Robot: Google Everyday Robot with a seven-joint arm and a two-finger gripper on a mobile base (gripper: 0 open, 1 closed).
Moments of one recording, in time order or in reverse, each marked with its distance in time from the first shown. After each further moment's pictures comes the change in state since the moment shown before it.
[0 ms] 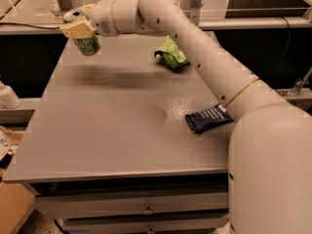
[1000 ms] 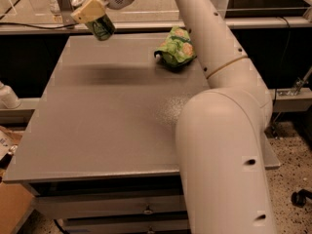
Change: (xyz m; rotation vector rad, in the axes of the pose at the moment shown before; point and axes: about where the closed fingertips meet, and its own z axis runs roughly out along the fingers) arm -0.027 -0.016 -0.039 -0.165 0.227 -0.108
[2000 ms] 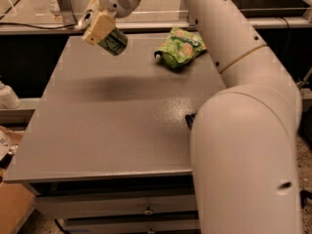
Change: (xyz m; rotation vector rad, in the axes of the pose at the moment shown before) arm 0.015 0.079 -0.023 -0.213 0.224 -0.117
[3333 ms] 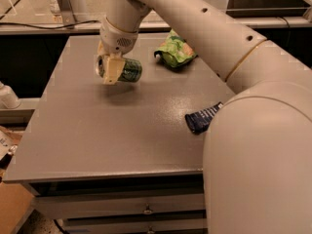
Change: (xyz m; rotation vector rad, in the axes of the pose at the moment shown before) arm 0.089 0.056 0.048 -0.131 0.387 -0.083
